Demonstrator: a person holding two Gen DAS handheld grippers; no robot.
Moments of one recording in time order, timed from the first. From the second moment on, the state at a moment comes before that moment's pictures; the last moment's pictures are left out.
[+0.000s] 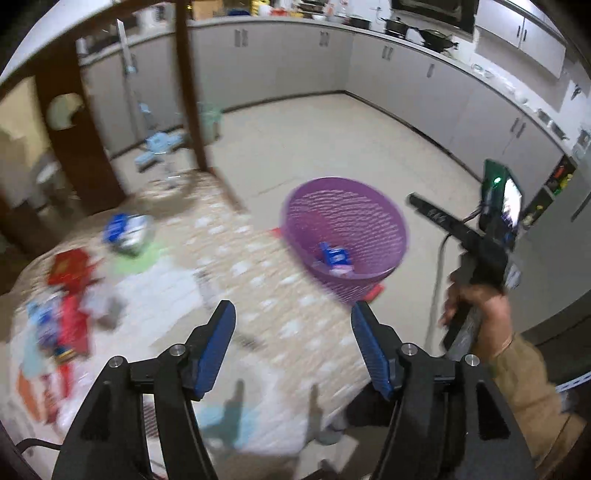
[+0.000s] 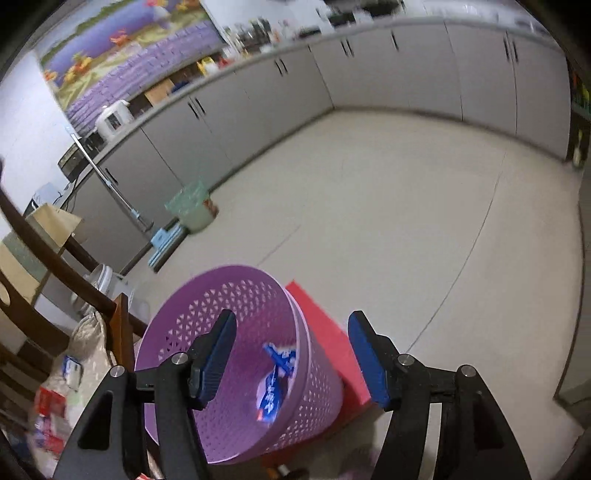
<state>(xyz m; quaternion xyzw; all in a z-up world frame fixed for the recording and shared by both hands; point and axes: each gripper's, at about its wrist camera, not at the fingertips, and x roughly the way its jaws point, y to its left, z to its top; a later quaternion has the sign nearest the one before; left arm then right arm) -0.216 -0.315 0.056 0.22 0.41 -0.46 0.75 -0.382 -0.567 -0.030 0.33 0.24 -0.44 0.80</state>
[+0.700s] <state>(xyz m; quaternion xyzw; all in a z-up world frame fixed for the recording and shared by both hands) -0.099 -0.091 -0.007 0.14 0.45 -0.32 0.82 -0.242 -0.358 0.026 0.20 0.34 -0.16 0.91</state>
